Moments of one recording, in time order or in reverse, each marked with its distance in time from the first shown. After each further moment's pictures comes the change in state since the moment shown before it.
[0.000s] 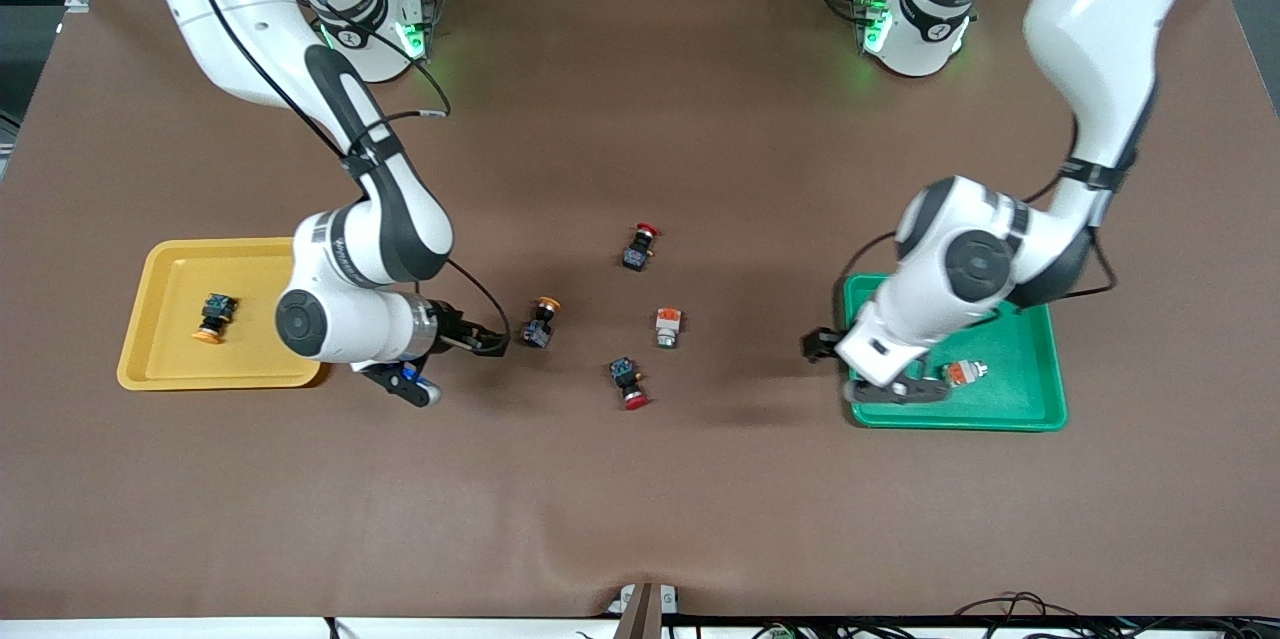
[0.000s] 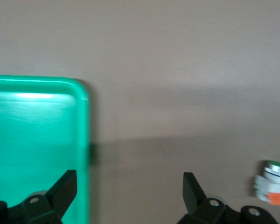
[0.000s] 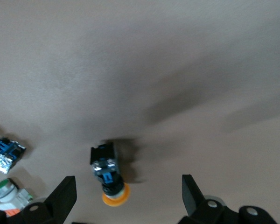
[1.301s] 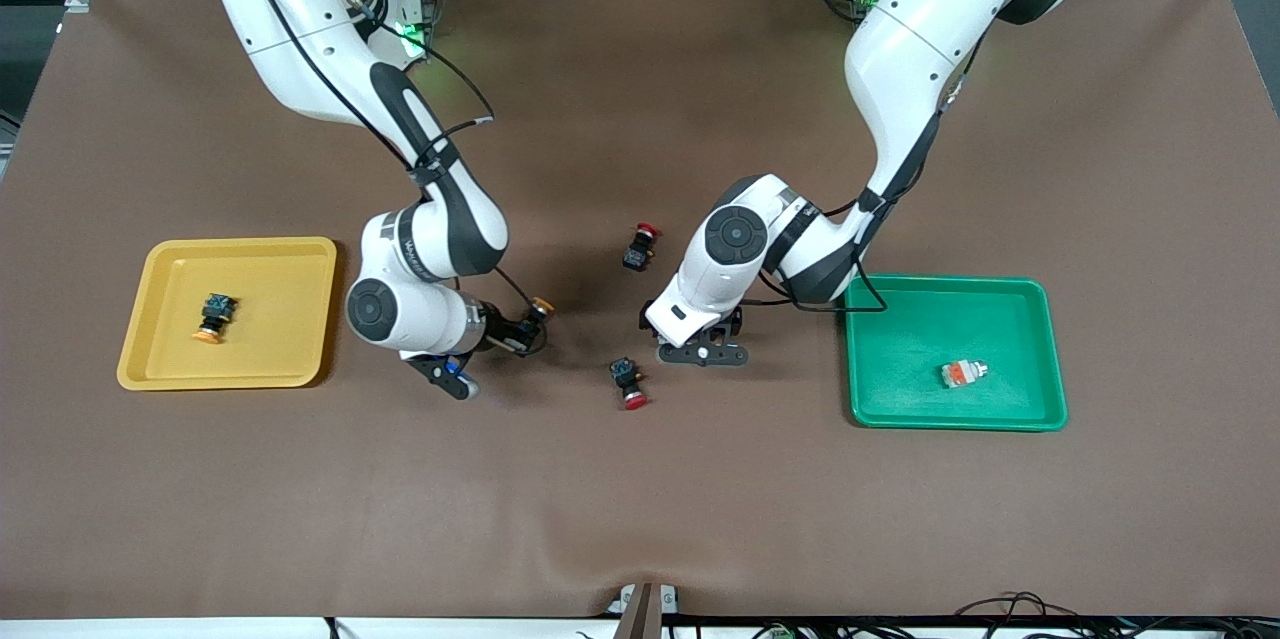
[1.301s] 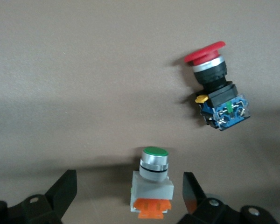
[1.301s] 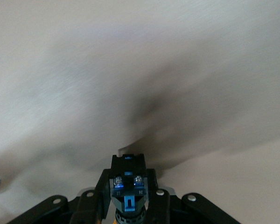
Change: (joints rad) left arm -0.445 0.241 0.170 0.201 0.000 0.123 -0.242; right arm 0.097 0.047 -0.073 -0.034 0.007 0.080 0.109
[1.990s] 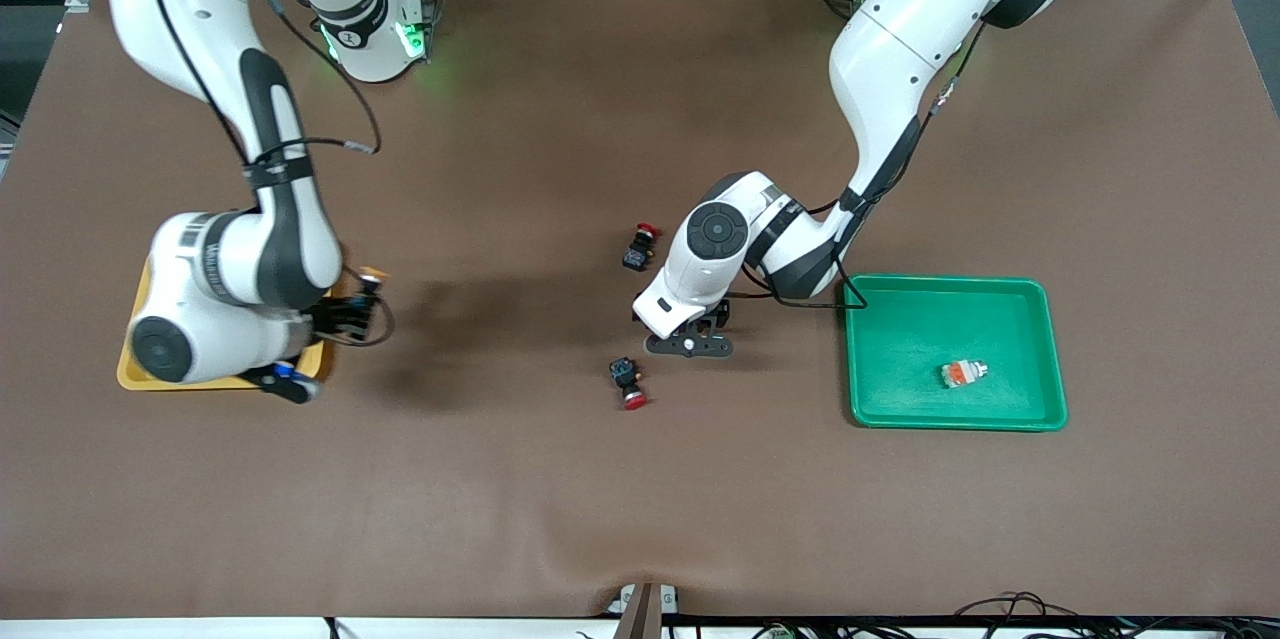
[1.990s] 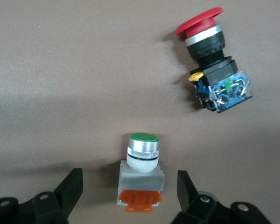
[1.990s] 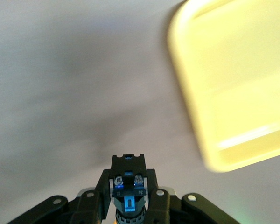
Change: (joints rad) left arm -0.030 0.023 0.008 0.001 0.000 0.000 -0.011; right arm -0.029 -0.095 -0.356 0.064 -0.170 -0.492 -0.432
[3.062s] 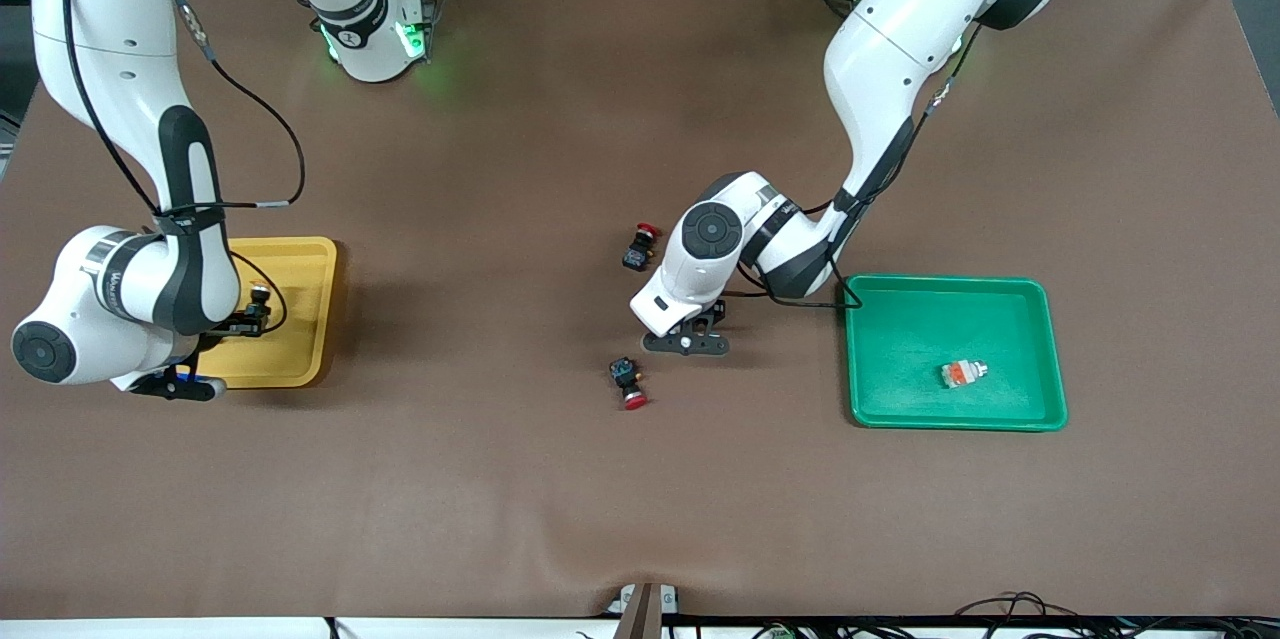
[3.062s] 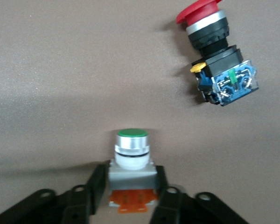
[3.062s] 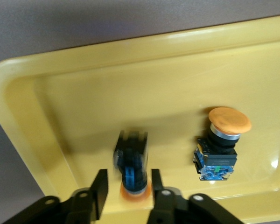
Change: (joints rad) left arm -0.016 0.007 0.013 0.000 0.000 0.000 0.000; right arm -0.209 0.072 0.008 -0.049 -0.099 0.172 -0.394
